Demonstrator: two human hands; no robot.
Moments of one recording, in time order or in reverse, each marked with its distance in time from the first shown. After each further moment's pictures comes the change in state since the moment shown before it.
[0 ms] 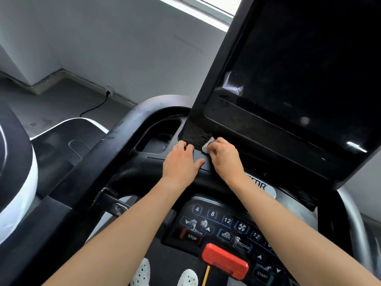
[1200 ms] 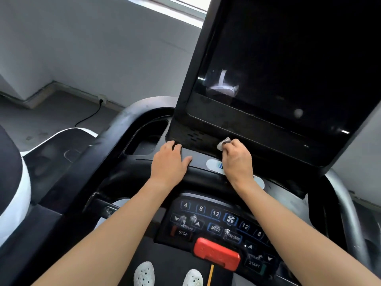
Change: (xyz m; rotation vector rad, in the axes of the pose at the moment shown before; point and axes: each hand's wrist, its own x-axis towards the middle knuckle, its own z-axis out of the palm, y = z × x) left_hand -0.003 0.008 -0.004 0.064 -0.049 0.009; right_hand -0.033 0.062 -0.015 -0.157 0.300 0.082
